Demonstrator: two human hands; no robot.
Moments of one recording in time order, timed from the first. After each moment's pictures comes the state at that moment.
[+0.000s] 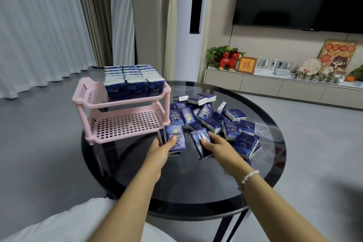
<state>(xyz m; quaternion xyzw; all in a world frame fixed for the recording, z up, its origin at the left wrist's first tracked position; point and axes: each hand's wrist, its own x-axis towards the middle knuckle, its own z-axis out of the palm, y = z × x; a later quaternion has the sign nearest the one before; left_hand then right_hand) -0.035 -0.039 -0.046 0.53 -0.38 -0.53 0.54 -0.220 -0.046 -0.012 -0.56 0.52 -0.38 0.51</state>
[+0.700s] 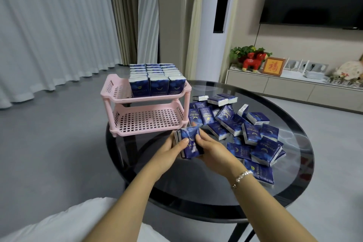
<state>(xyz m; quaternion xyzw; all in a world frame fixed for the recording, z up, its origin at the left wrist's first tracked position) -0.007 -0.017 -0.037 0.54 -0.51 -0.50 0.45 -0.166 -0.045 -0.011 -0.51 0.28 -0.36 0.73</state>
